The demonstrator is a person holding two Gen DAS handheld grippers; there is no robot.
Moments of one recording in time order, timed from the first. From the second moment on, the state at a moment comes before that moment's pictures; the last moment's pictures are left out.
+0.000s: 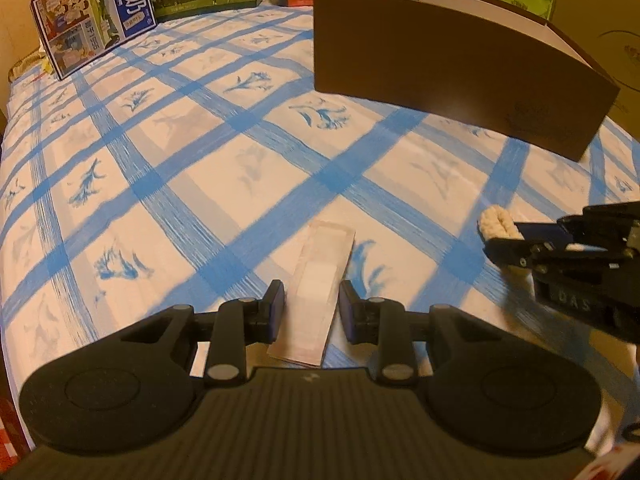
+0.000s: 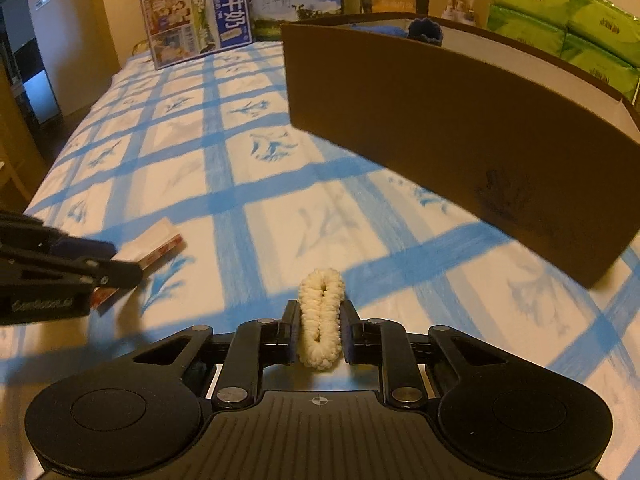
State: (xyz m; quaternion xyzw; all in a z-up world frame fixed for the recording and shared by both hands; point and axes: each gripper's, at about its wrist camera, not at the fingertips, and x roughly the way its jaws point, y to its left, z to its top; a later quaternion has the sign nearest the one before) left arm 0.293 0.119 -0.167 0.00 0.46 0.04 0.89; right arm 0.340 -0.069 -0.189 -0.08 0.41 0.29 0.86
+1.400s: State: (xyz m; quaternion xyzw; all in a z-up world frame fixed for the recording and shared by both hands) left arm 0.241 0.031 -0.035 0.02 0.38 -0.04 0.93; right arm 0.251 -0.208 -0.059 0.03 0.38 0.26 0.89
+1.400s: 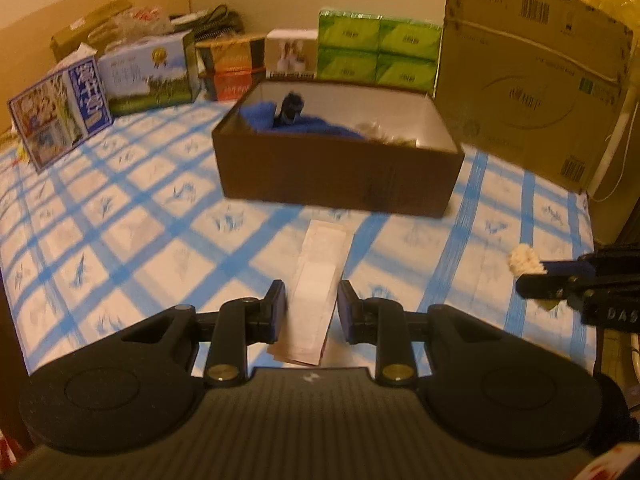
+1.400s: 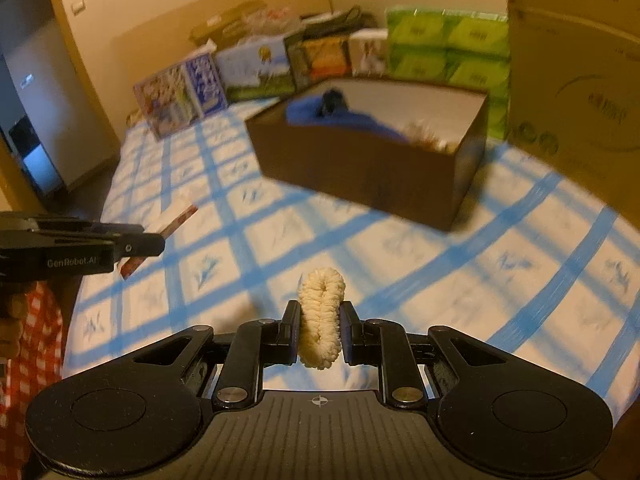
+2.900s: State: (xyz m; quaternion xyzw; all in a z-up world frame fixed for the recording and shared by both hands) left arm 0.519 -0.036 -0.016 0.11 0.37 -0.07 0.92; right arm 0.504 -0.226 -0.016 0.01 0.32 0.21 0.92
